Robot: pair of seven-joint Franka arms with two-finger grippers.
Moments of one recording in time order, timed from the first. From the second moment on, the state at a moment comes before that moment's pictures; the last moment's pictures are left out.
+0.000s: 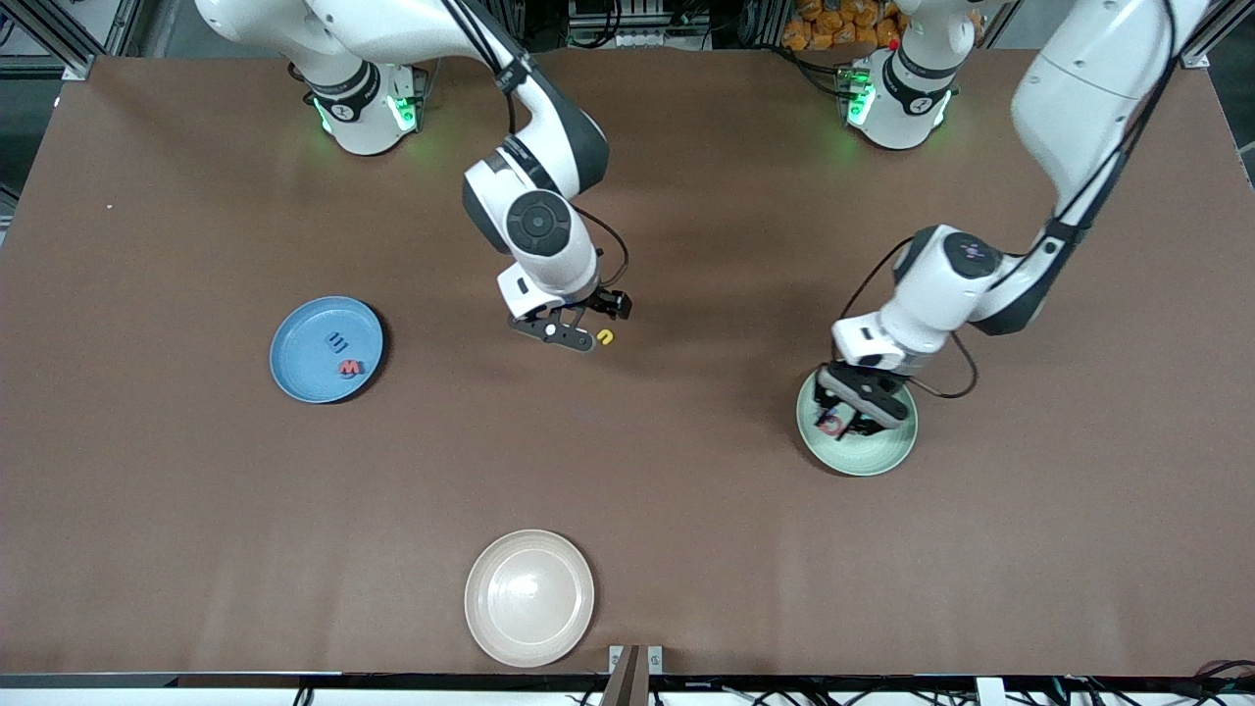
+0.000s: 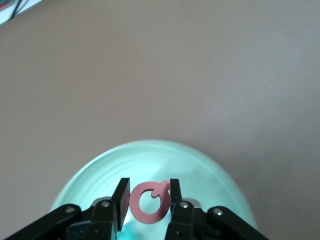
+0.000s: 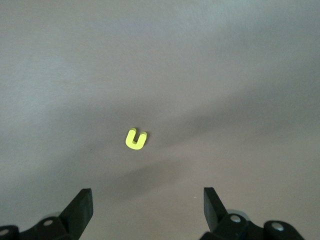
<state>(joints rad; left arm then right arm) 0.31 0.54 -0.49 -2.17 0.42 3.08 0.21 0.75 0.53 0.00 -1.73 0.18 2.17 1.07</state>
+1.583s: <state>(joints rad) 0.39 0.58 -0.53 -2.10 0.49 2.96 0.13 0.80 0.69 0.00 -1.72 0.09 2.39 1.41</state>
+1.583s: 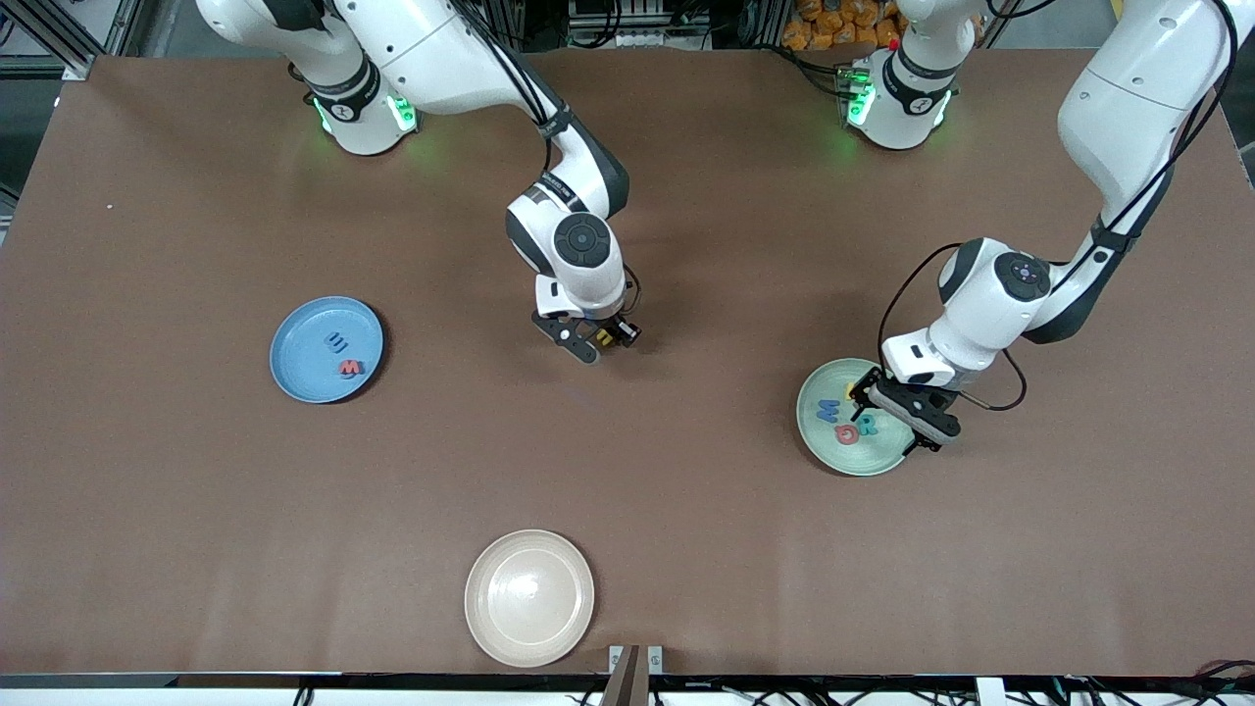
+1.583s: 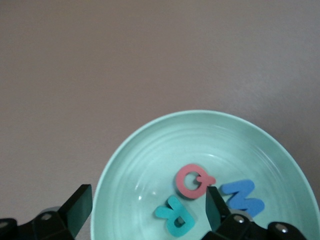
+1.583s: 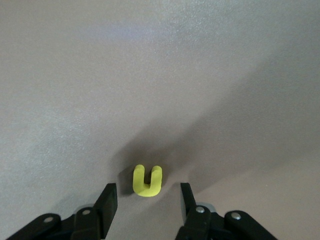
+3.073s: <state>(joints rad) 0.24 0.23 -0.41 -1.68 0.16 1.87 -0.01 0.70 0.66 -0.01 -1.65 0.07 2.25 1.23</state>
